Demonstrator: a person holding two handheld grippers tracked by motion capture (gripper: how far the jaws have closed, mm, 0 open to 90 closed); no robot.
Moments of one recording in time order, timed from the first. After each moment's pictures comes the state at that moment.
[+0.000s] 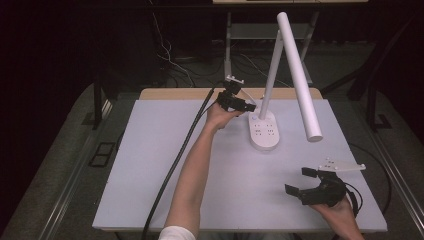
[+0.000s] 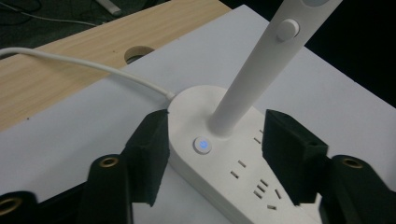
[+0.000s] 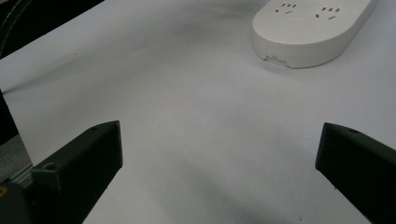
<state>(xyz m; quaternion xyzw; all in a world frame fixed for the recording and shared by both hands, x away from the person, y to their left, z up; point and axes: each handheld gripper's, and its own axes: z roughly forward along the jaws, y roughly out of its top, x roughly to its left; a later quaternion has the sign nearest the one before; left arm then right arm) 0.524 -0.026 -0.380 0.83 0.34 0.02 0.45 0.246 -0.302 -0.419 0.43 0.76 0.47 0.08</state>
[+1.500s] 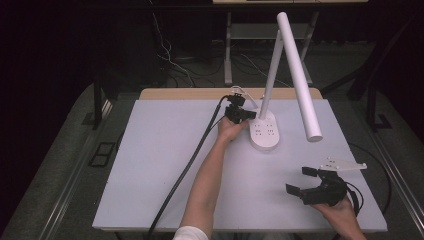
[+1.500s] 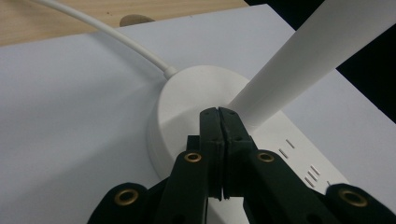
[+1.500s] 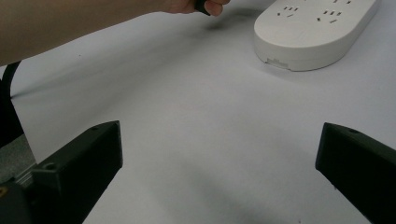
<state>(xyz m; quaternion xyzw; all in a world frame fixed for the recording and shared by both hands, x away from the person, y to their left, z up) 0.524 -0.049 -0.438 0.78 0.41 0.00 0.47 0.247 -0.305 -0.418 0.42 0.77 0.48 0.07</state>
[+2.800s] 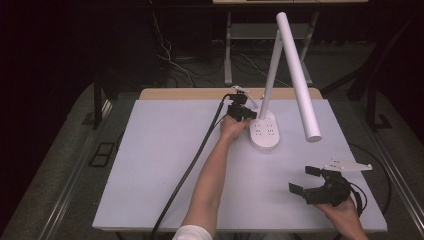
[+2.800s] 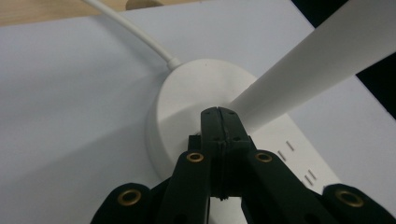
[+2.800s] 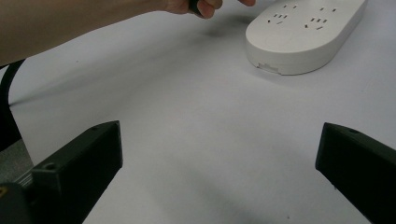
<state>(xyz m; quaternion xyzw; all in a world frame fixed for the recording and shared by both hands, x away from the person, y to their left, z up) 0.525 -0.059 -0.430 0.78 0.46 -0.02 0.43 0.244 -0.312 -0.416 0.43 0.76 0.49 0.08</state>
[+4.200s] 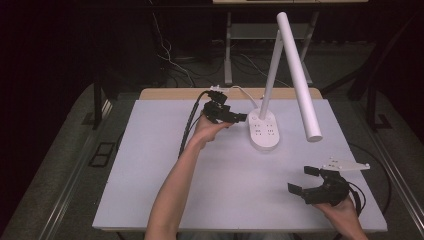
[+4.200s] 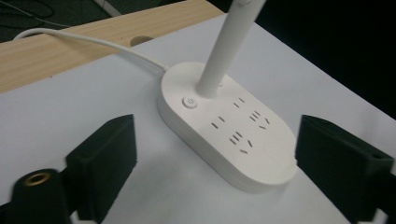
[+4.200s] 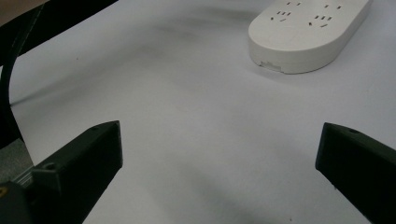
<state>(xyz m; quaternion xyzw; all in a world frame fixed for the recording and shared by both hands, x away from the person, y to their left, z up) 0.469 0.021 -0.372 0.80 0.36 0.03 0.47 0.246 -0.310 -0.417 0.42 0.76 0.48 0.08</state>
